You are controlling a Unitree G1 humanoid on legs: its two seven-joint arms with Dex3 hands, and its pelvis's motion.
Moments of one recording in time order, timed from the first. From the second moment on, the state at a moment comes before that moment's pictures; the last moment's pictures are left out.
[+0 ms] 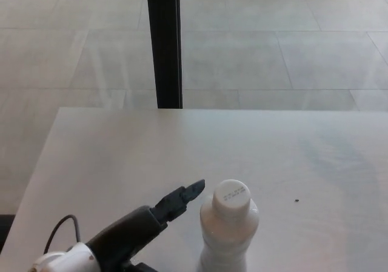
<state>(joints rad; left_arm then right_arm) -0.09 0.53 -0.36 -0.20 0.01 0.12 -0.43 -0.23 -0.36 -0.35 -0.01 0.28 0.10 0.06</state>
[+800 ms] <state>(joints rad) 0.06 0.11 -0.37 -0.13 0.15 0.09 -0.14 -0.23 -0.32 -0.34 -0.02 0.27 0.11 0.04</state>
